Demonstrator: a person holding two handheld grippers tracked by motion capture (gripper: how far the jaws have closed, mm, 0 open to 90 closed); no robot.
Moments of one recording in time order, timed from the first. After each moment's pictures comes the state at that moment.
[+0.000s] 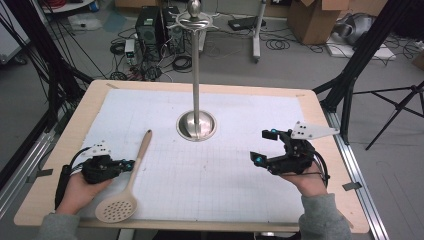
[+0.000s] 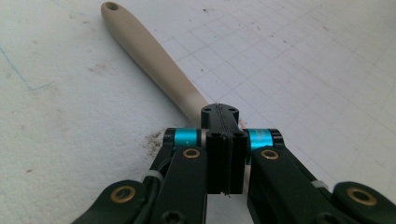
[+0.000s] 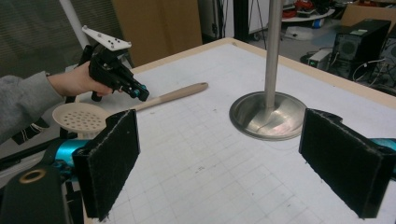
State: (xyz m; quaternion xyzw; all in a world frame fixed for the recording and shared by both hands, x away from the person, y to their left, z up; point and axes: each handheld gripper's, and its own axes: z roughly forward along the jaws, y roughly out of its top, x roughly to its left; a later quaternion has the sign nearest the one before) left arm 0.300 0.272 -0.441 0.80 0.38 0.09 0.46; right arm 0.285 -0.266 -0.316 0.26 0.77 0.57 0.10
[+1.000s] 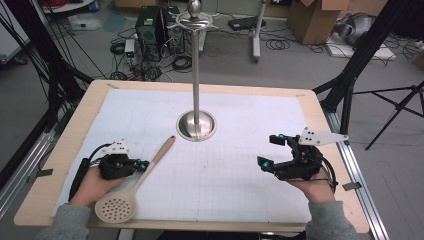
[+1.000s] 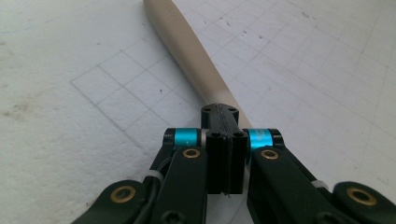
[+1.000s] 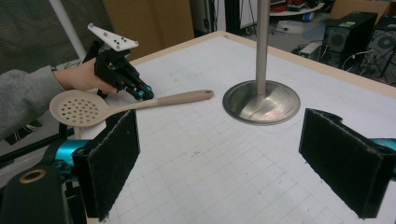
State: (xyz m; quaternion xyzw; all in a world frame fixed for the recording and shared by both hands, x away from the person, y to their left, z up) left arm 0.318 0.237 -0.447 0.84 0.31 0.07 0.44; right arm 0.273 -0.281 -0.320 0.28 0.77 0.56 0.10
